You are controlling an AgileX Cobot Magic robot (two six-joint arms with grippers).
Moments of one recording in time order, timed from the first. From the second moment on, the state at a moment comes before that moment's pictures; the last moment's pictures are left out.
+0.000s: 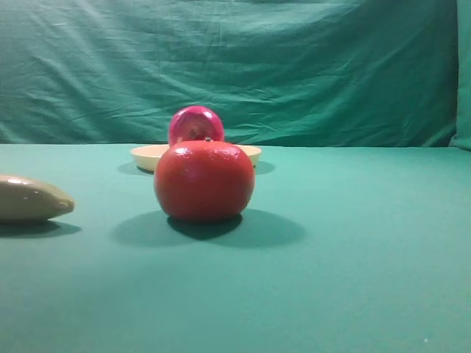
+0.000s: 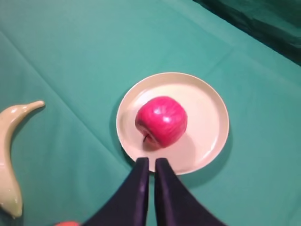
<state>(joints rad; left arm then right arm) 0.02 -0.02 0.02 -0.36 0.34 0.24 0.43 1.44 -1.30 0.33 0.71 -0.32</state>
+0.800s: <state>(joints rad) 0.02 -0.02 0.02 -0.36 0.34 0.24 0.43 0.82 -0.69 0.34 0.51 -0.31</state>
